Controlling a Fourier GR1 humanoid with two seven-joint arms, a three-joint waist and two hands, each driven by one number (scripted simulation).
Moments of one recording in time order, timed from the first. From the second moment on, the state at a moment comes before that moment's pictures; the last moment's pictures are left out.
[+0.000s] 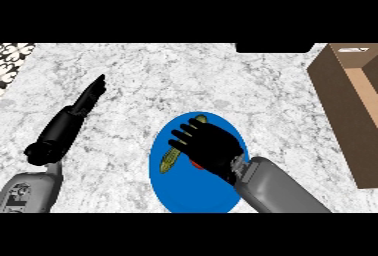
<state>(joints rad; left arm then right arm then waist) -0.21 0.28 -0.01 -1.54 -0.11 -0.20 -0.08 -0.56 -0.17 0.66 -1.48 1.14 0.62 -0.07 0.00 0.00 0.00</state>
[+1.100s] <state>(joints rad) -0.22 0.24 0.02 -1.56 -0.13 -0.23 -0.05 -0.56 -0.07 0.54 -1.27 1.30 0.32 -0.29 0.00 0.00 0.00</state>
